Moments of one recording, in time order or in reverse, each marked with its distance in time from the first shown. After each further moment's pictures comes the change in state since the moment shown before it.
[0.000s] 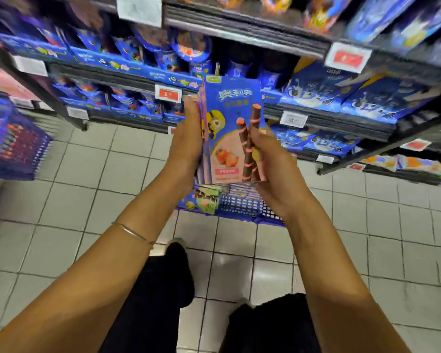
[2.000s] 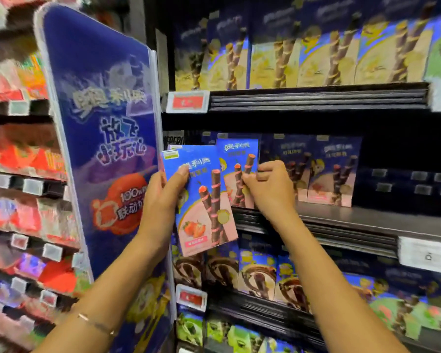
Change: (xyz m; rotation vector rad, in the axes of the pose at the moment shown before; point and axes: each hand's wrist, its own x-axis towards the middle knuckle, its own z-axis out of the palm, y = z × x) left_hand -0.188 0.718 -0.441 -0.231 0.134 1.196; right_hand 0.161 -0.552 0.692 -0.664 0.239 -1.083
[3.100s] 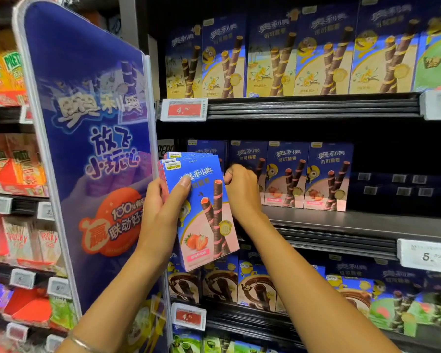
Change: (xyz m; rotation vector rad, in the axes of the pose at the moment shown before) left_hand 0.020 -0.019 -0.015 0.014 -0.076 0.033; right_hand 0.009 -0.032 0.051 -0.265 -0.047 -0.083
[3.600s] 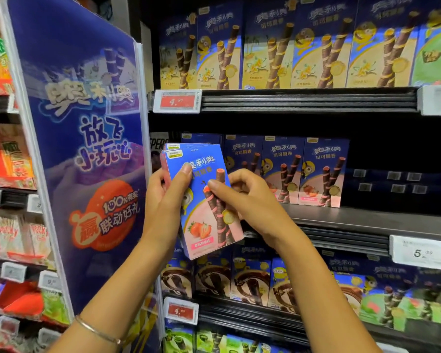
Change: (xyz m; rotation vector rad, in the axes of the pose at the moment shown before) left_hand 0.007 -0.009 0.019 -0.060 0.070 -0.014; right_hand -0.052 -0.003 -0.056 0.463 -0.318 0.043
